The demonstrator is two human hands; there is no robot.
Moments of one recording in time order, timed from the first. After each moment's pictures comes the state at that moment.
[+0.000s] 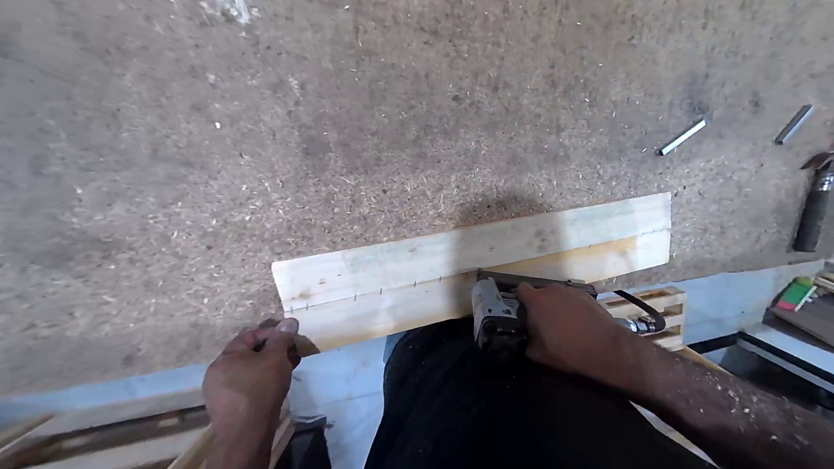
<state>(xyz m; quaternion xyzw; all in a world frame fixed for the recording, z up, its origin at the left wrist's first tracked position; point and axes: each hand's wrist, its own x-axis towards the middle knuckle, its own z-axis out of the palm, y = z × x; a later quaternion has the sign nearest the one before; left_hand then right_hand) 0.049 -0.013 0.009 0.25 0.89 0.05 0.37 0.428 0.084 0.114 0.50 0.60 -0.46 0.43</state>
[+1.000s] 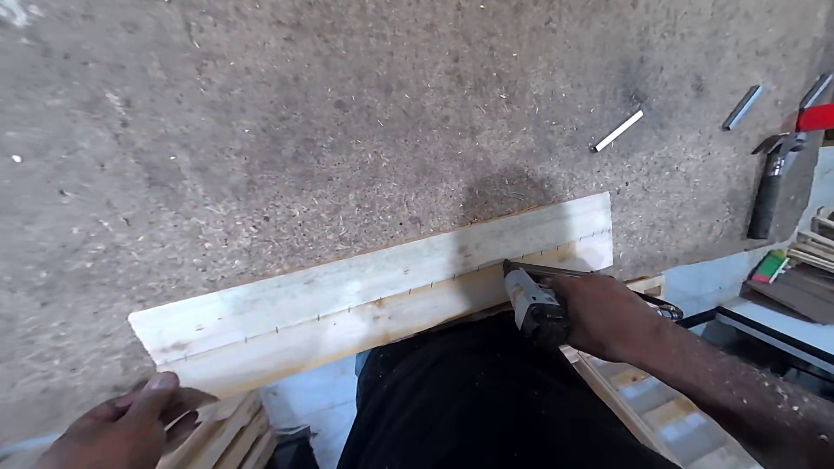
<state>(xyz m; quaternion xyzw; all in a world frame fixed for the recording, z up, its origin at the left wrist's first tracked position) 0.082 0.003 0.027 0.12 0.91 0.07 0.40 0.609 0.083 0.108 0.56 0.59 -0.42 0.40</state>
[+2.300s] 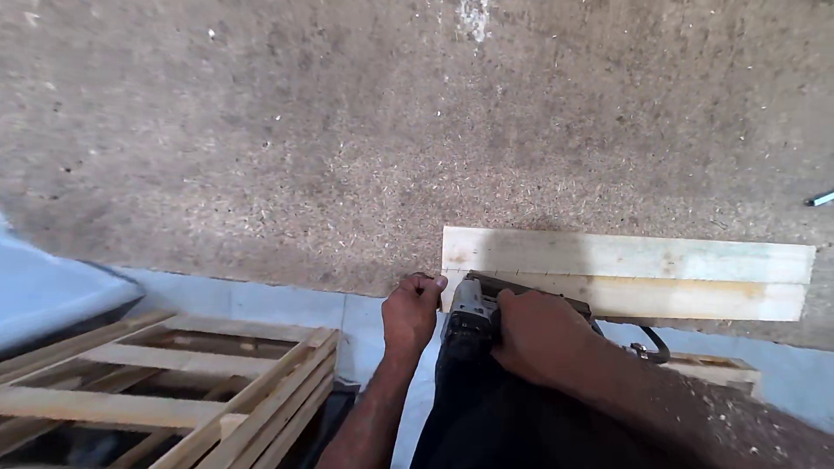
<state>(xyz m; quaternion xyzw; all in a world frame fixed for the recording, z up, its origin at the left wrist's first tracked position) 0.023 -0.010 0.018 0.31 0.85 0.09 0.43 0.200 0.080 0.116 0.43 0.64 -0.48 0.42</state>
